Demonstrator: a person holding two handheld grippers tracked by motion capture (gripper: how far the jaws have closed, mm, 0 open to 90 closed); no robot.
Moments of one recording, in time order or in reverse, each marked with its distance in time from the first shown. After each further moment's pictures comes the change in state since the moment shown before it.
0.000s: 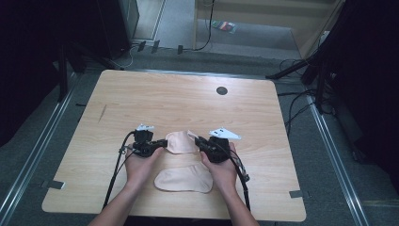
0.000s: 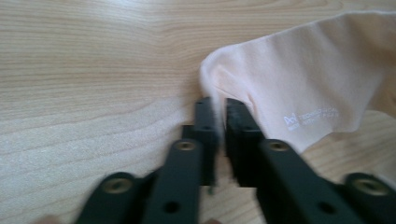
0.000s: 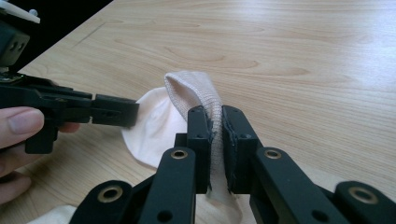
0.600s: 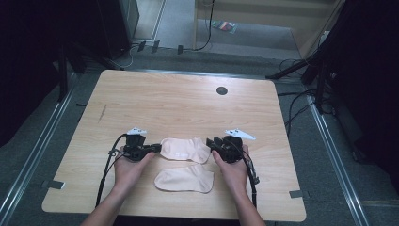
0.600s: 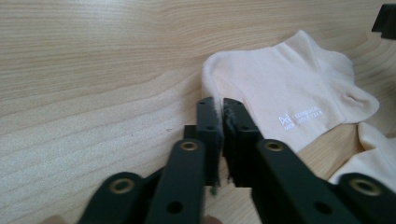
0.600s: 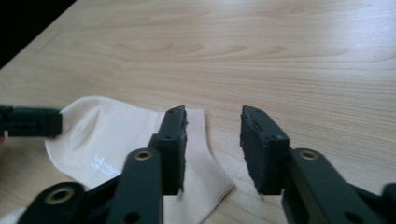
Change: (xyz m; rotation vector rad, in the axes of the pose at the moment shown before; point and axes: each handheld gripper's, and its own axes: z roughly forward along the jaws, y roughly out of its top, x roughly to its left) left arm 0.016 -0.010 -0.020 0.022 -0.056 0.069; right arm -0.040 -0.009 -0.011 0.020 -0.065 0.121
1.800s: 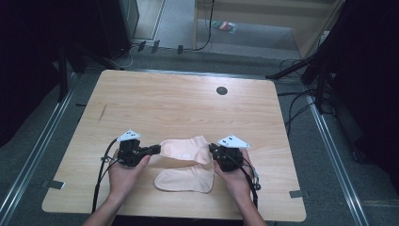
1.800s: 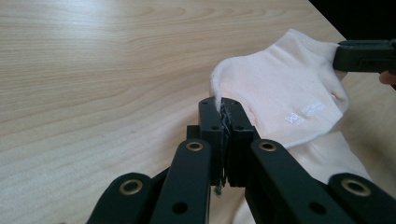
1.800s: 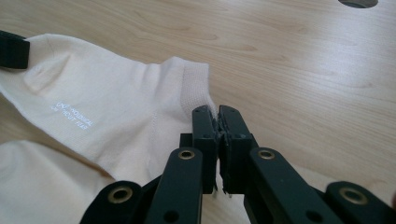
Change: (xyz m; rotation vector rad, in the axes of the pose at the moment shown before) left arm -0.018 -0.010 -0.036 -0.103 -0.088 0.051; right arm 0.028 -0.008 -0.030 0.029 -0.070 -0.274
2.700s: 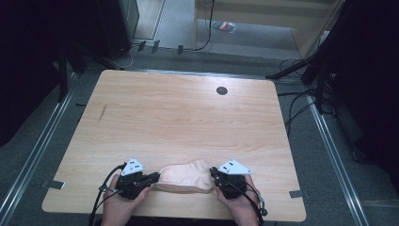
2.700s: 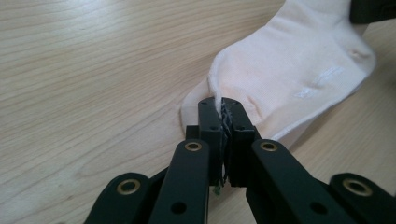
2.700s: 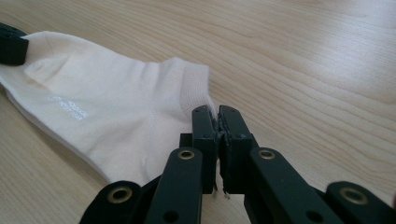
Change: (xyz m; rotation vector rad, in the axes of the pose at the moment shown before) left arm -0.042 -0.063 -0.020 0.103 0.079 0.147; right arm 0.026 -0.048 -0.039 0.071 0.030 -0.059
